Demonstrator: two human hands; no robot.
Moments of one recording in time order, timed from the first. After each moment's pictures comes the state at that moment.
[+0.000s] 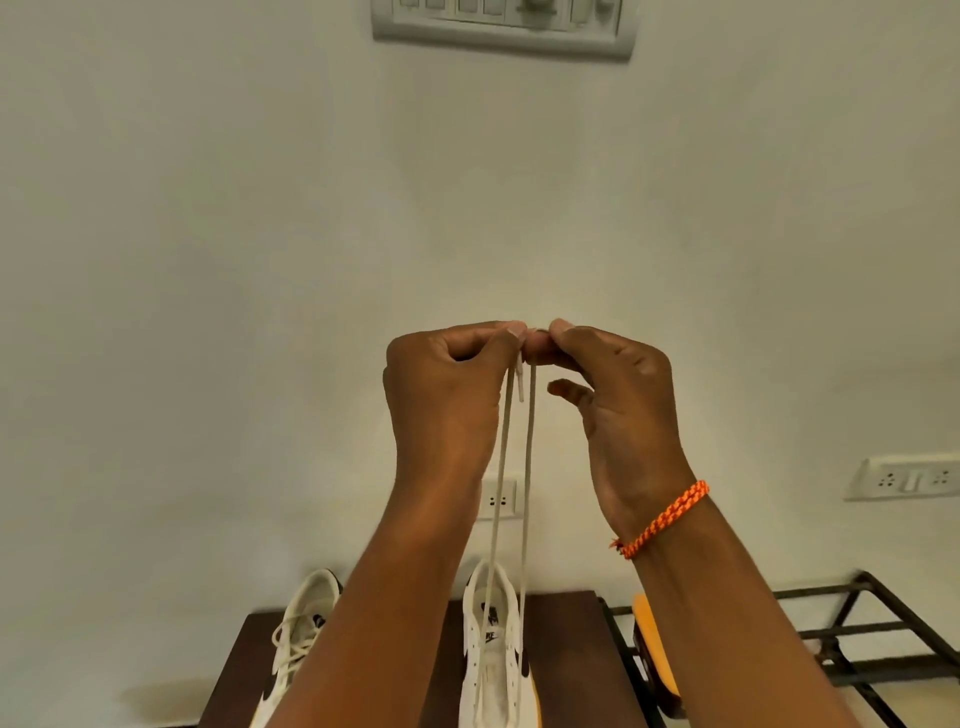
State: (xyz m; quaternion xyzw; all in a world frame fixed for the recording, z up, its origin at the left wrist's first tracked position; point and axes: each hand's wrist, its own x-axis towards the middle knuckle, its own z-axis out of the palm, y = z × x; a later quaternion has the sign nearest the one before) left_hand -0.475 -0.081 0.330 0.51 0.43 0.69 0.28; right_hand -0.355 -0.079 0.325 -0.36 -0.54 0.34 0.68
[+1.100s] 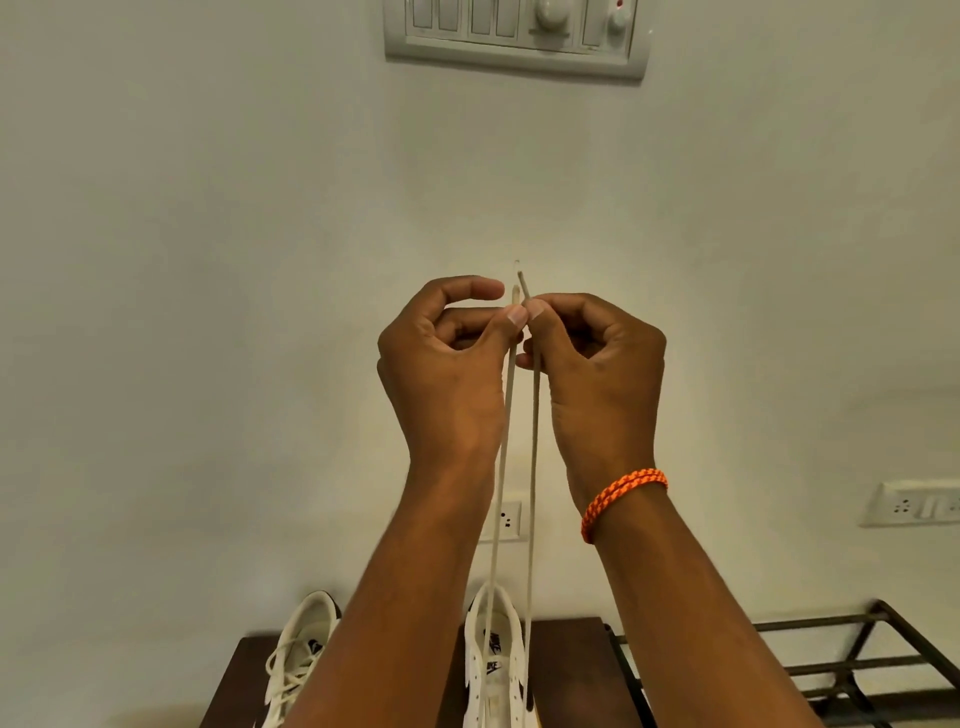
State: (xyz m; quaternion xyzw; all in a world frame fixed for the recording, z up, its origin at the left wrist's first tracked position) left_hand -0.476 -0.060 0.346 0.47 0.36 0.77 0.22; right_hand -0.386 -0.055 0.343 -0.38 -0.53 0.16 0.74
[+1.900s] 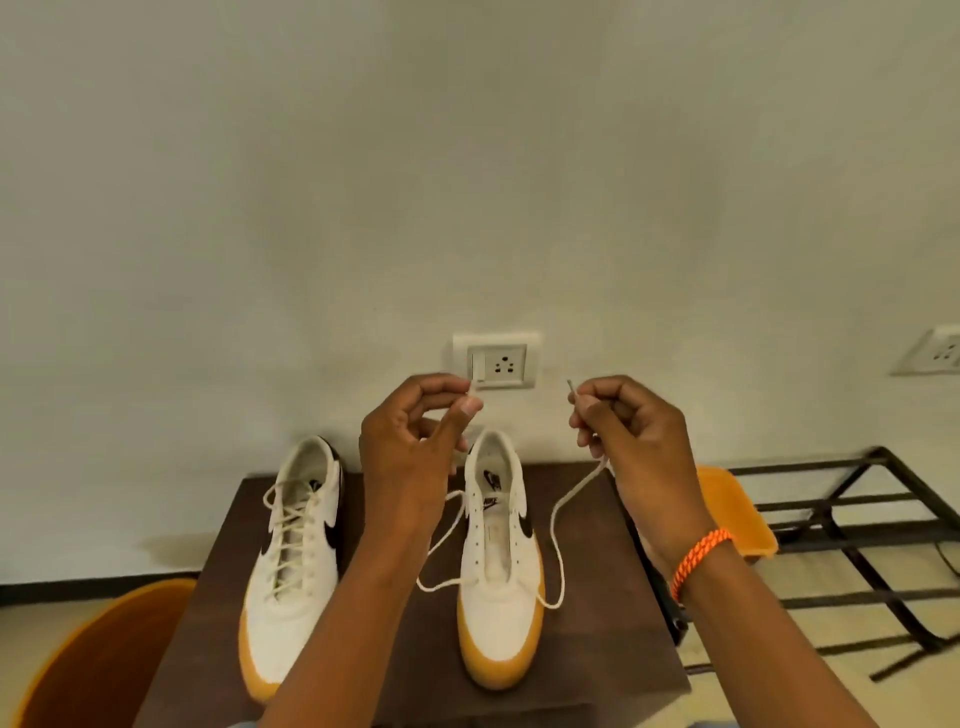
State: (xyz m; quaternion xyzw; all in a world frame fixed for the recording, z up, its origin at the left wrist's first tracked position) left_hand -0.510 -0.063 0.116 0.48 0.49 0.63 0.36; right_hand -0.313 -0.063 0.125 -0.49 -0.54 0.36 0.58
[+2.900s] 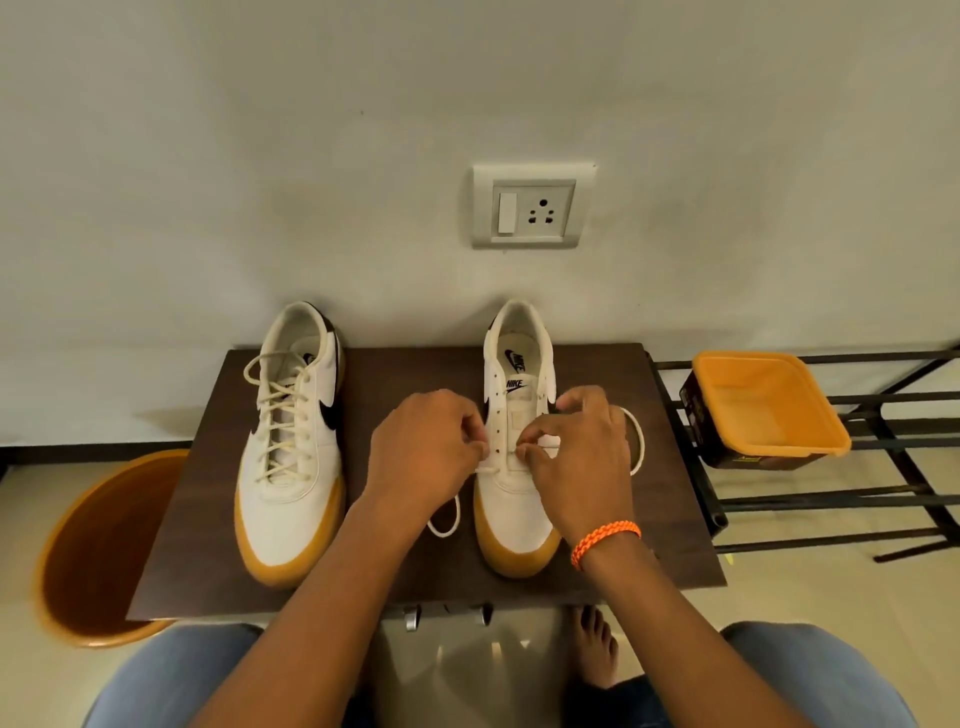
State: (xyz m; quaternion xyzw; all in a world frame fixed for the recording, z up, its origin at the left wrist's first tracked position) left_hand -0.534 -0.049 -0.023 0.68 0.69 0.12 0.21; right_hand -0.368 -0.071 -0.041 -0.72 -0.63 0.18 0.25
